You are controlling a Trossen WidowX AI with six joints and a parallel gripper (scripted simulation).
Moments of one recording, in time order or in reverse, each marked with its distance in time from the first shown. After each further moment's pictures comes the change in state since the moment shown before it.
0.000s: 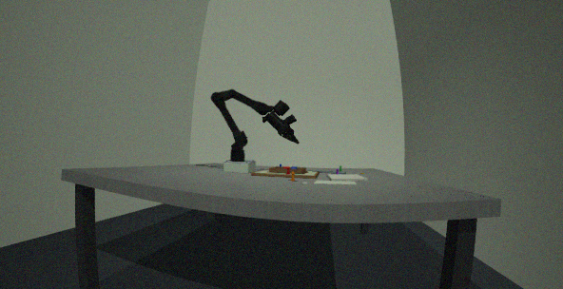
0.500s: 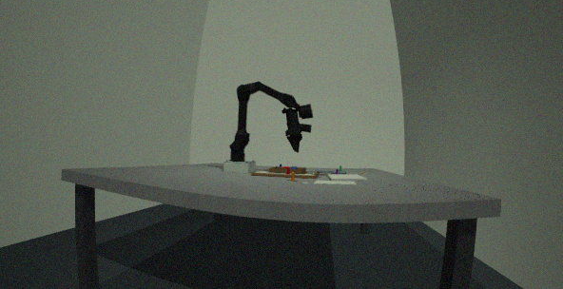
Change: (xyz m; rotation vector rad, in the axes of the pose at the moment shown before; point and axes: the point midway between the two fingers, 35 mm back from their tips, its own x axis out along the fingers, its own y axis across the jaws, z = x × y) arm 0.038 -0.043 -0.013 -0.014 0.671 -0.027
